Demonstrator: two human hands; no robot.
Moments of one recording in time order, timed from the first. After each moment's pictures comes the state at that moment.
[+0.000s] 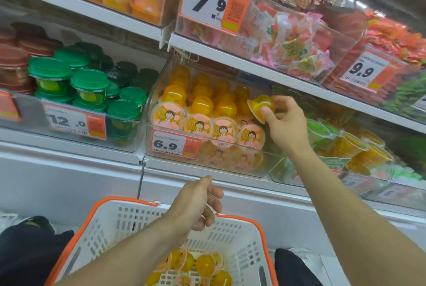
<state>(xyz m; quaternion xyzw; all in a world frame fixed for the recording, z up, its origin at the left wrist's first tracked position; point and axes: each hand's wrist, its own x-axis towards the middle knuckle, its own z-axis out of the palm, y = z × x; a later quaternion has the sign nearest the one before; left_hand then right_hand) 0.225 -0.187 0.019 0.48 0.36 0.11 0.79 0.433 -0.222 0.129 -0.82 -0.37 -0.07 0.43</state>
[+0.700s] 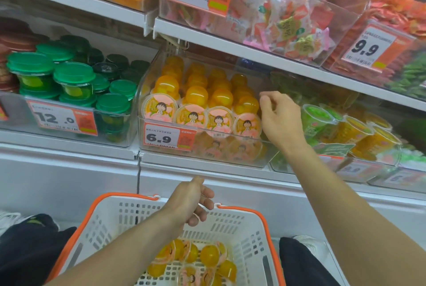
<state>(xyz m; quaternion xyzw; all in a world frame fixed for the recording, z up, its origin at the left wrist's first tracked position) 0.237 -0.177 -0.013 0.50 0.41 0.07 0.76 0.426 -0.224 0.118 -0.83 -0.41 -0.14 0.36</state>
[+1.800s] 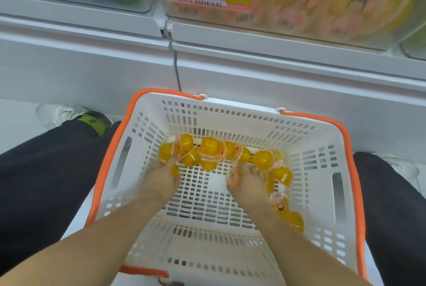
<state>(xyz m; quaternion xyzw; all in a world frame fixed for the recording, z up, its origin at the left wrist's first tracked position) 0.086 -0.170 -0.302 0.82 0.49 -0.12 0.28 0.288 -0.324 -0.298 -0.88 -0.37 0.29 0.03</state>
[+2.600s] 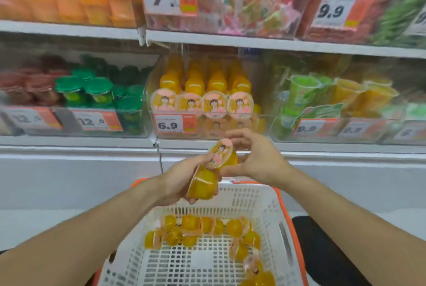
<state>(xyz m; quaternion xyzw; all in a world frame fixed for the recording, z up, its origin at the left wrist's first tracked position) 0.191 -0.189 0.023 0.58 0.30 -0.03 0.76 0.337 -0.319 0.068 -0.73 -0.45 0.28 0.43</state>
